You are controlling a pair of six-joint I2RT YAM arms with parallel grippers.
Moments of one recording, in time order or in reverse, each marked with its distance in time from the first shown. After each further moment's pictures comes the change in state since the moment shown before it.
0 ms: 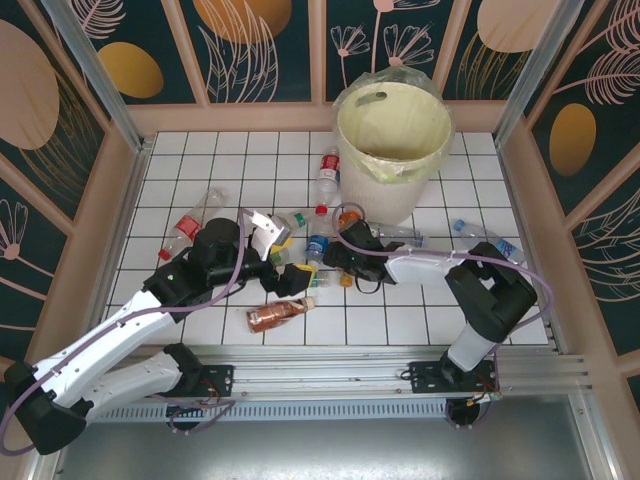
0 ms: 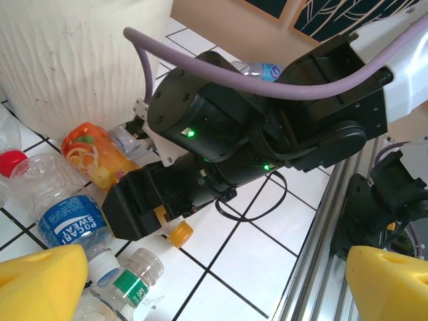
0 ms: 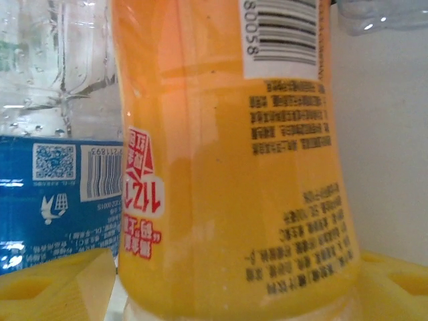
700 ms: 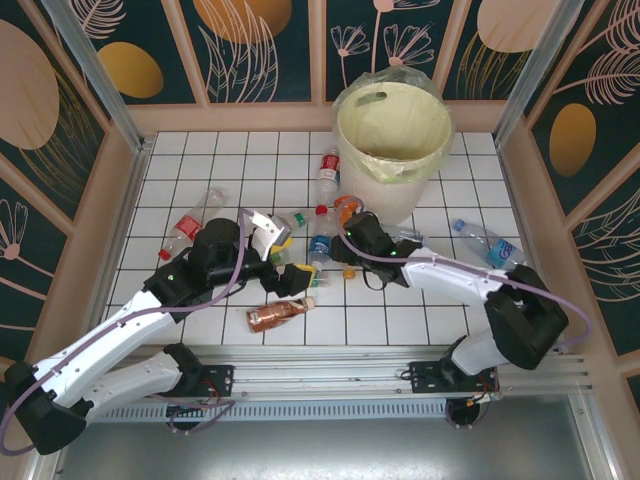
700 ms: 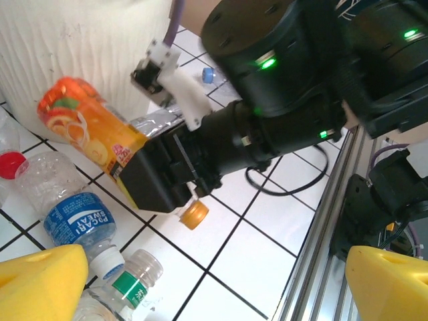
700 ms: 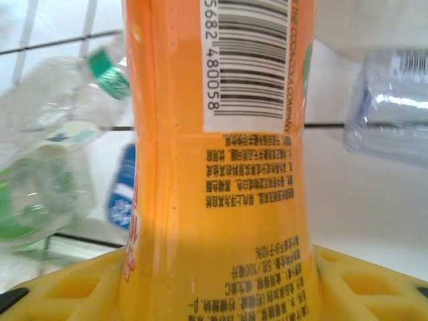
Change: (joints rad) left arm 0.000 -0.003 -0.003 0.006 0.003 0.000; right arm 0.029 -0.246 0.016 -0.094 0.077 -0.267
